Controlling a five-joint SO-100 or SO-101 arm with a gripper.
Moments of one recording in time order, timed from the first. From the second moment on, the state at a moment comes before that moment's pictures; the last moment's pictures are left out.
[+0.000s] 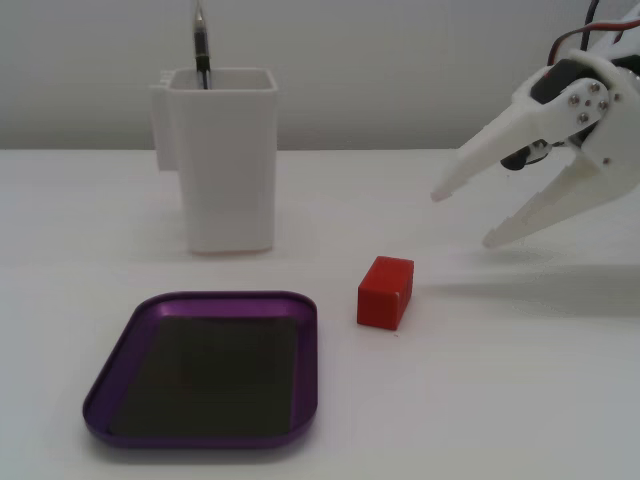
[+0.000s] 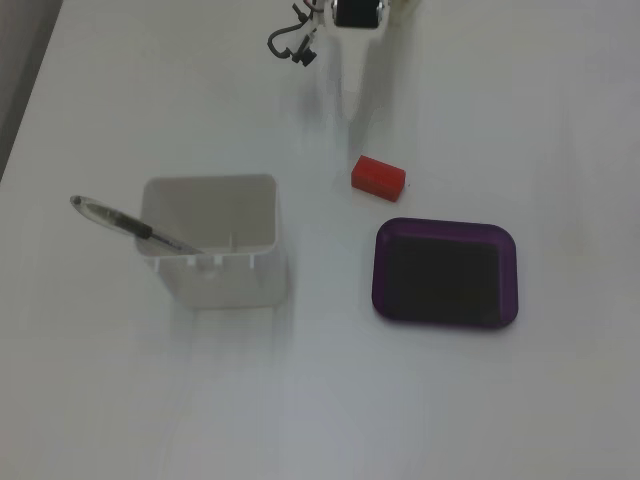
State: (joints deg) arm 8.7 192.3 172.4 58.4 -9.8
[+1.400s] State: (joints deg) arm 15.7 192.3 175.7 66.1 -3.1
